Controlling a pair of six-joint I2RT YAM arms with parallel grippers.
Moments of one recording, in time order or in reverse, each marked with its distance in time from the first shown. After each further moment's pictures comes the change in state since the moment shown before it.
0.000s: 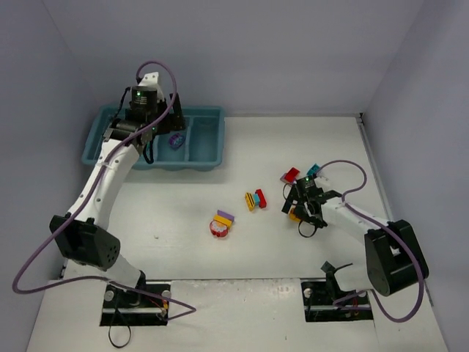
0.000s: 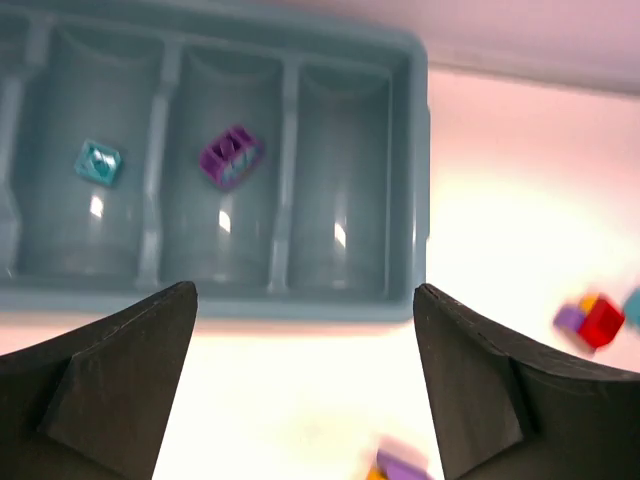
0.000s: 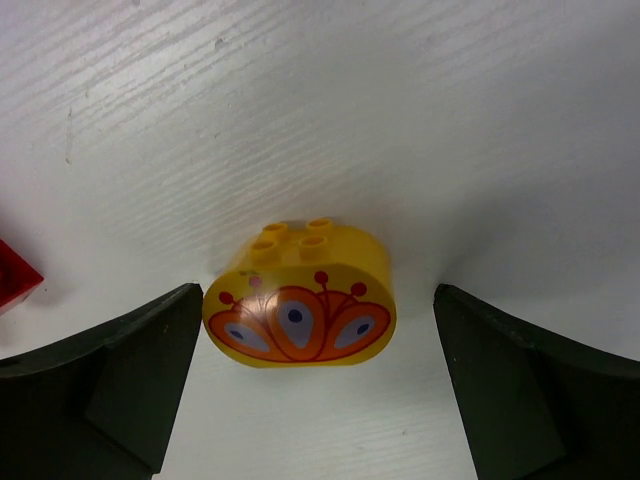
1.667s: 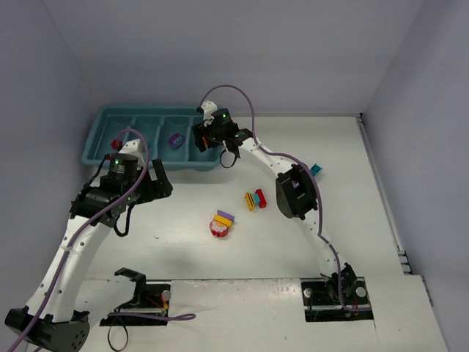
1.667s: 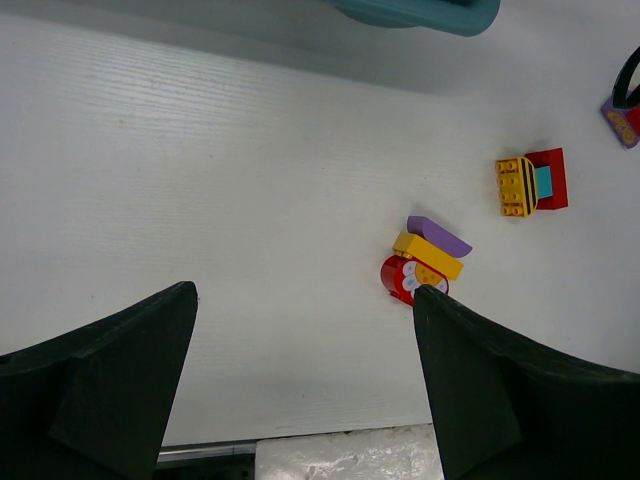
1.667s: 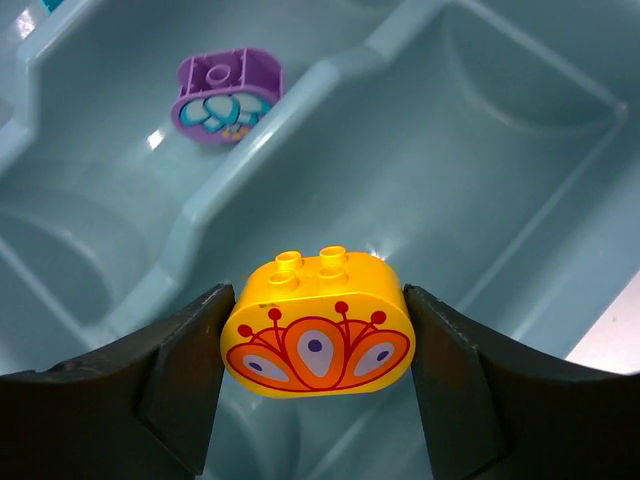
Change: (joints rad) left arm -0.053 -0.638 -0.605 -0.262 0.039 -0.133; right arm 0.280 1.177 1.650 0.153 -0.349 -0.718
